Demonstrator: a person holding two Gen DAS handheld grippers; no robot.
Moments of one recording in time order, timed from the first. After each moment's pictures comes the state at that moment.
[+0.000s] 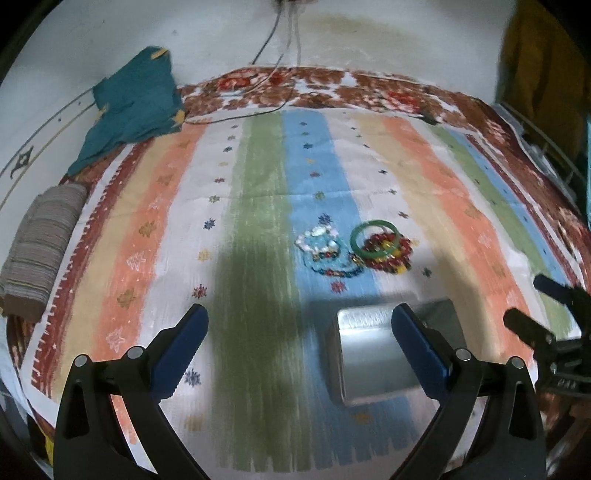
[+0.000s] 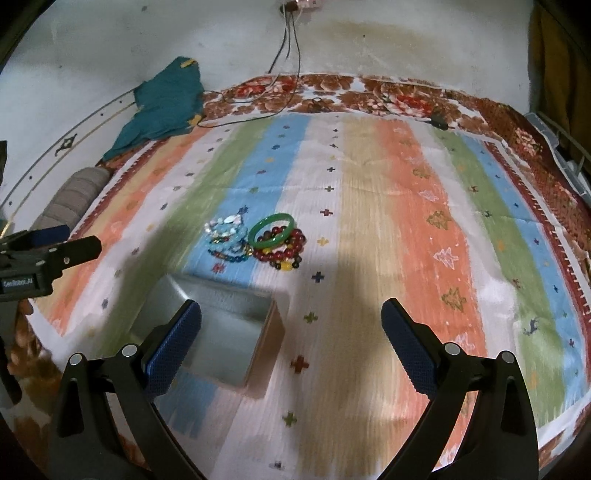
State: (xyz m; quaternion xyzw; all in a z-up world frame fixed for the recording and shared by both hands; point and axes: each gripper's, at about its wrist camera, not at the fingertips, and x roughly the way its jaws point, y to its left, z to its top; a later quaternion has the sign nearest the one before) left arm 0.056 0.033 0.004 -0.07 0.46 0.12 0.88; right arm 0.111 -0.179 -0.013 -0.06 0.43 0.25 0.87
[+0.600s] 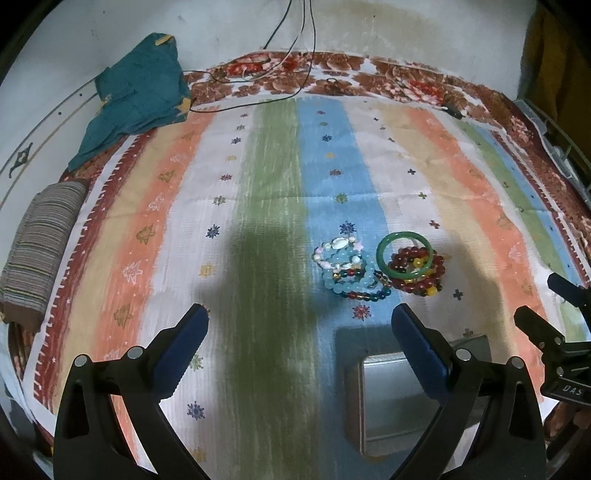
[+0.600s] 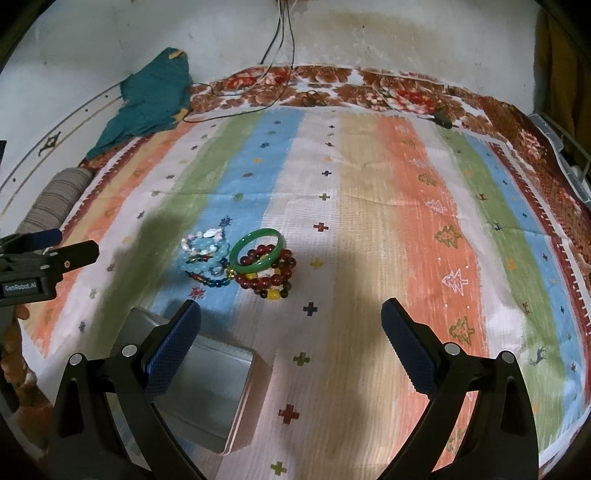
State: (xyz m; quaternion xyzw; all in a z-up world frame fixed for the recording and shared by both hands) left arm 0.102 0.050 -0.014 -0.07 0.48 0.14 0.86; right arm 0.159 -0.156 -0.026 -0.07 0.44 0.24 0.86
